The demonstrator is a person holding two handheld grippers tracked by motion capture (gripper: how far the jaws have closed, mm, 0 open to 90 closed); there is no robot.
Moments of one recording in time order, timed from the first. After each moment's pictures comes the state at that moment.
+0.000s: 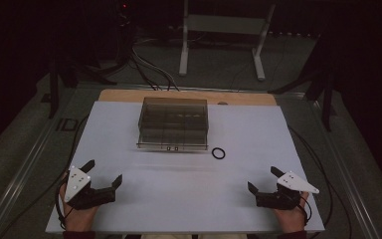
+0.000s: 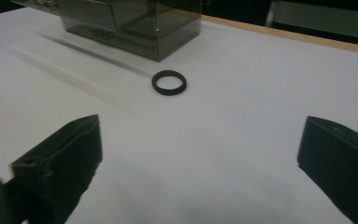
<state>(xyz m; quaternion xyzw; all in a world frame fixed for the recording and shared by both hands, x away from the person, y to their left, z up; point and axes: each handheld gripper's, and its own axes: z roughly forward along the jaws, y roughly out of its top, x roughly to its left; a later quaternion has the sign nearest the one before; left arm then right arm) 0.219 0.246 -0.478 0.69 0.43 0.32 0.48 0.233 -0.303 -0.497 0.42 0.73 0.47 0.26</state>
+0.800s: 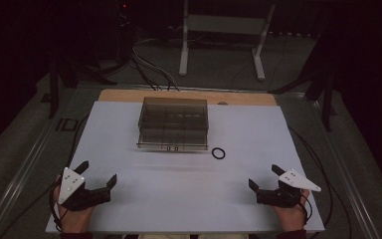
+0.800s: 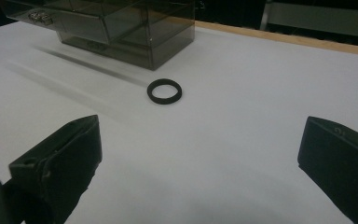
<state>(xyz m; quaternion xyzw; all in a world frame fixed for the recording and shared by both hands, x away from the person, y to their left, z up) 0.216 0.255 -0.481 0.68 0.44 0.34 0.48 0.237 -0.303 -0.492 0.43 0.72 0.47 0.26</state>
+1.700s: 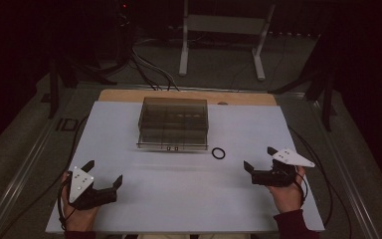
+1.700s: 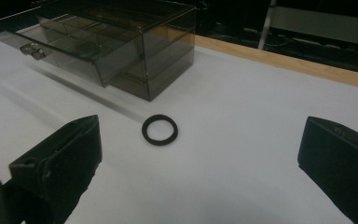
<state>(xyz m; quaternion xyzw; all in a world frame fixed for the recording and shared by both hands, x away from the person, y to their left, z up) 0.220 0.242 -0.482 0.70 0.43 0.34 0.46 0.279 -0.285 -0.453 0.42 0.73 0.47 0.26</state>
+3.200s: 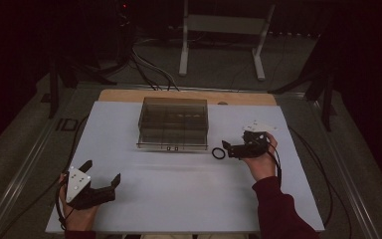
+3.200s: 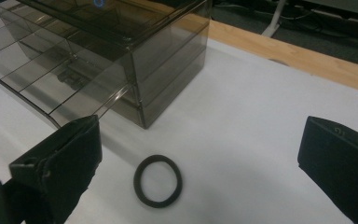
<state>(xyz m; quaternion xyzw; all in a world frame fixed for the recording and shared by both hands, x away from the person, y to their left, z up) 0.220 0.246 -0.484 0.69 0.44 0.34 0.47 0.363 -0.230 -0.450 0.43 0.77 0.41 0.23</state>
